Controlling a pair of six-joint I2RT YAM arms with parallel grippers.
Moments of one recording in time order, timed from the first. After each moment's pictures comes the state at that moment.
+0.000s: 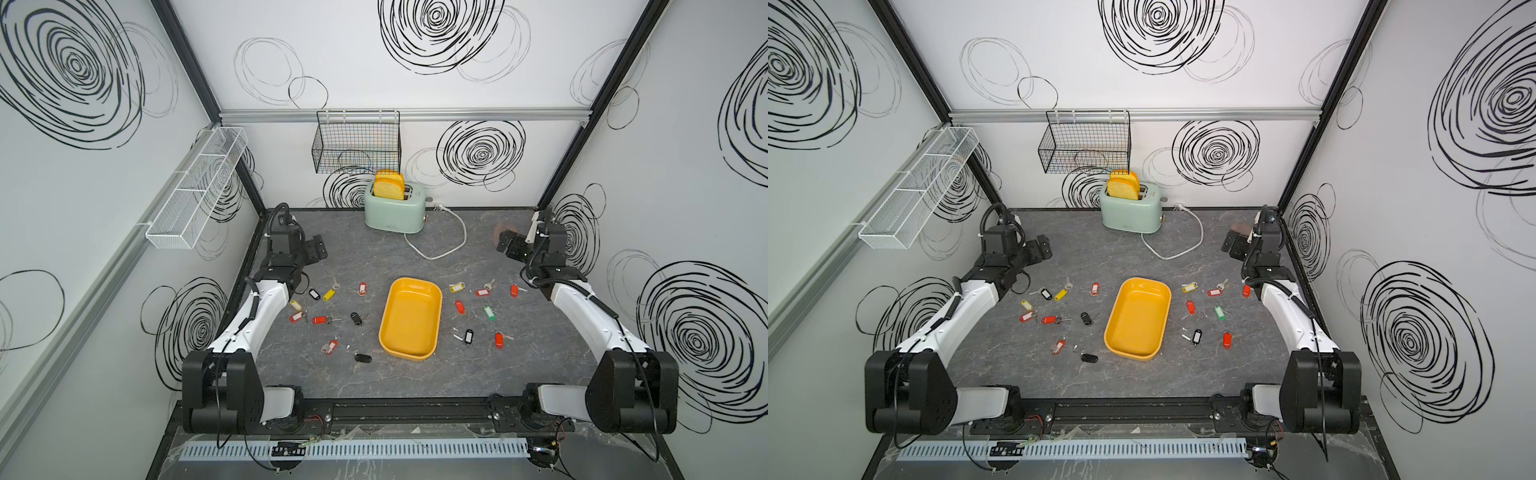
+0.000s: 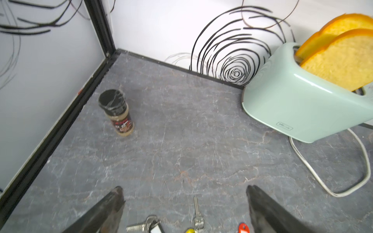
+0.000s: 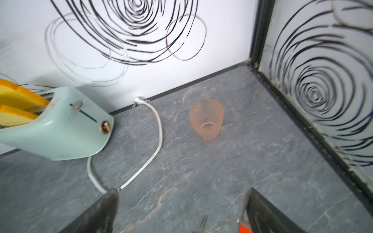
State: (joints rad) left arm 0.01 1.36 0.95 -0.13 -0.08 -0.28; right arm 0.01 1.30 0.87 -0.03 0.10 0.32
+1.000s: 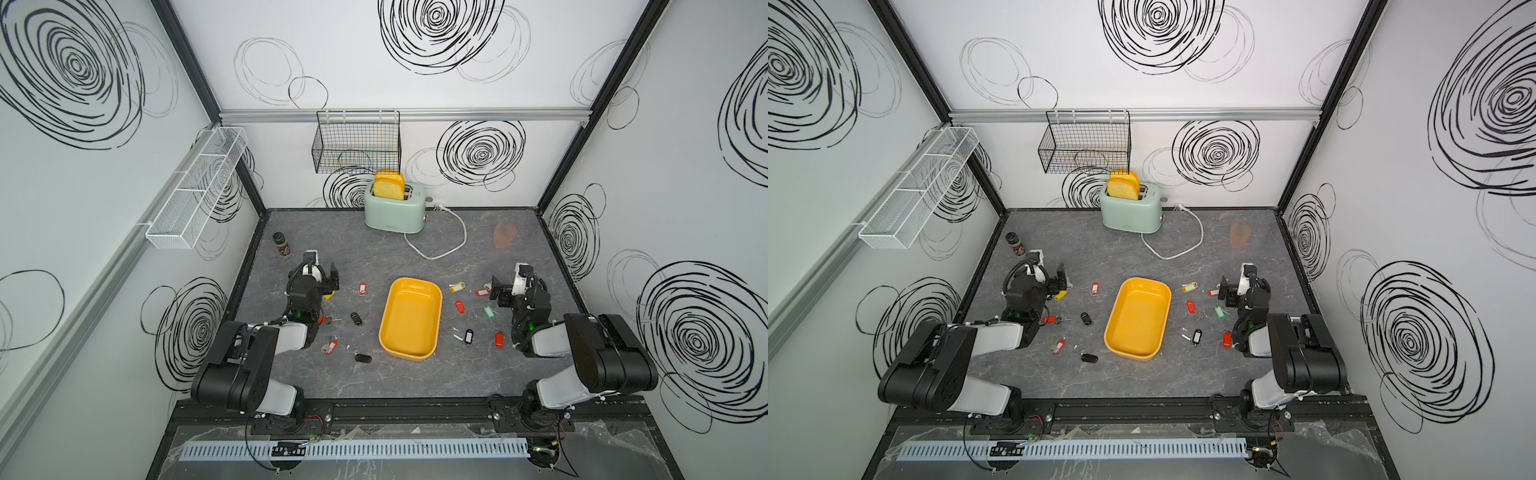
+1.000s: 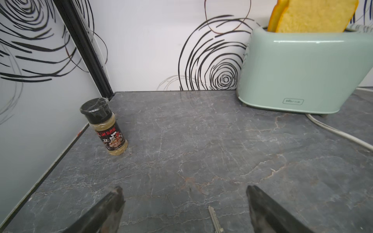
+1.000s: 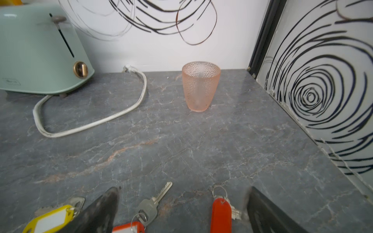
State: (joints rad) left arm -0.12 1.46 0.32 0.94 -0.23 -0.01; right arm 0.00 1.52 0.21 1.08 0.07 0.03
